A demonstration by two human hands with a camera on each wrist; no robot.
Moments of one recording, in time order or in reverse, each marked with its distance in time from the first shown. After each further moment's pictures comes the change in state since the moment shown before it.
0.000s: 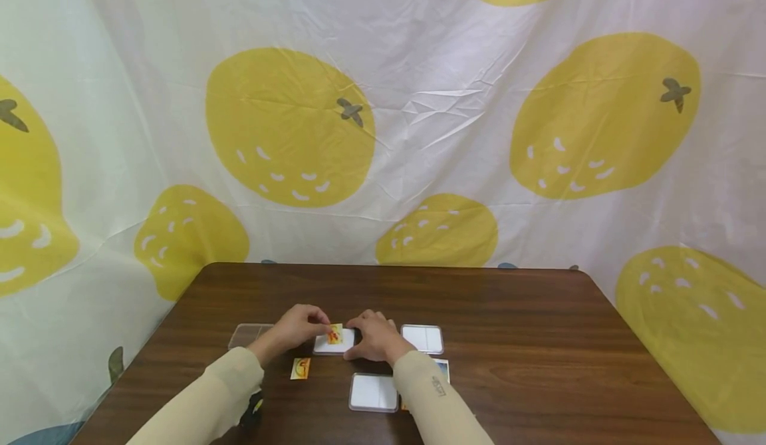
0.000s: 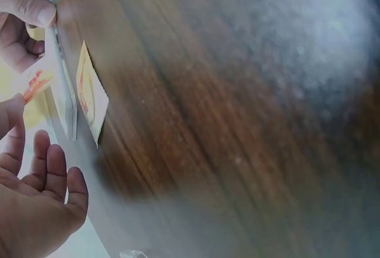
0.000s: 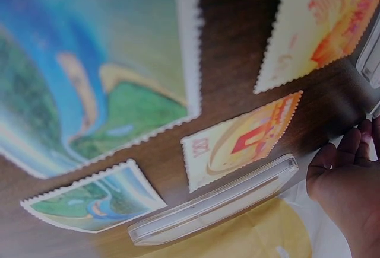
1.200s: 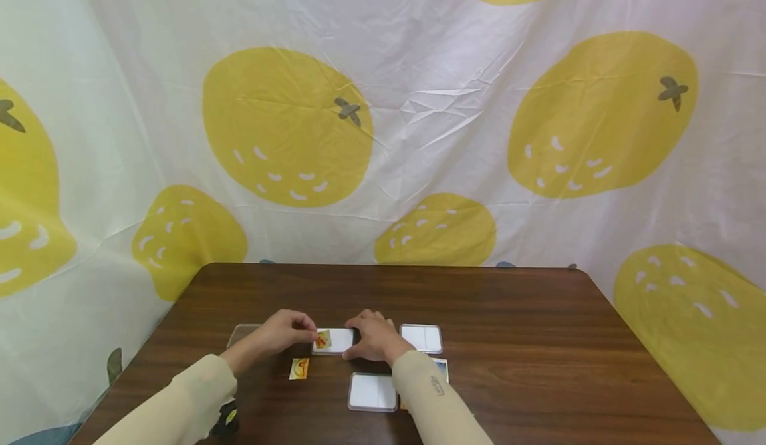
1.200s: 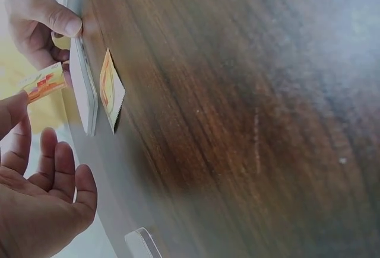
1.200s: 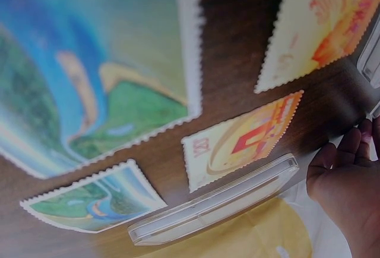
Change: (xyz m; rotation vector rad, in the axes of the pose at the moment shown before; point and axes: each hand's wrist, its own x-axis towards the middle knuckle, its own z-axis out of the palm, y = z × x) left_hand -0.026 0.001 -0.019 -0.101 -0.048 -0.040; right_hand -0.001 0.000 -0.001 0.001 0.000 0.008
